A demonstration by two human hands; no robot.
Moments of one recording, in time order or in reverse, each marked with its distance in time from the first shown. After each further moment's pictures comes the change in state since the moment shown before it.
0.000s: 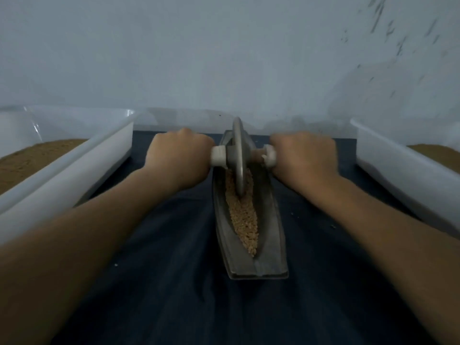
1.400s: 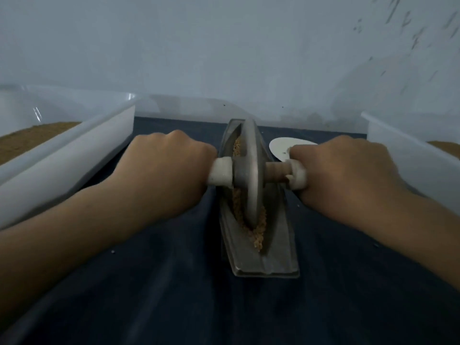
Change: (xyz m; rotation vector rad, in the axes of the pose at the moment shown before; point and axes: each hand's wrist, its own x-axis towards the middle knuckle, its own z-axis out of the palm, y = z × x) left_hand -0.052 -0.012 -0.005 0.025 0.243 0.154; right_hand -0.044 0.019 -0.013 -0.004 0.166 -0.144
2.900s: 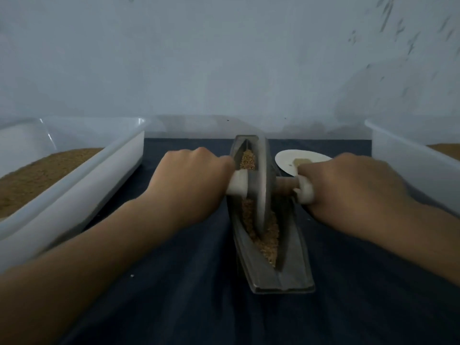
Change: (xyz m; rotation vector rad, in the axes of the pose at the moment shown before) left_hand 0.016 0.007 0.005 0.020 -0.043 0.129; right_hand -0.002 -0.002 0.005 0.018 0.036 0.037
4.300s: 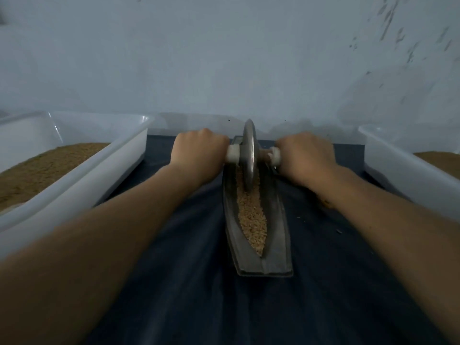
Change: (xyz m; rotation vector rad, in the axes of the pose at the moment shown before) left_hand 0.051 -0.002 0.012 -0.032 -0.167 -0.281; right_hand 0.073 -0.009 0.022 0.157 -0.444 0.153
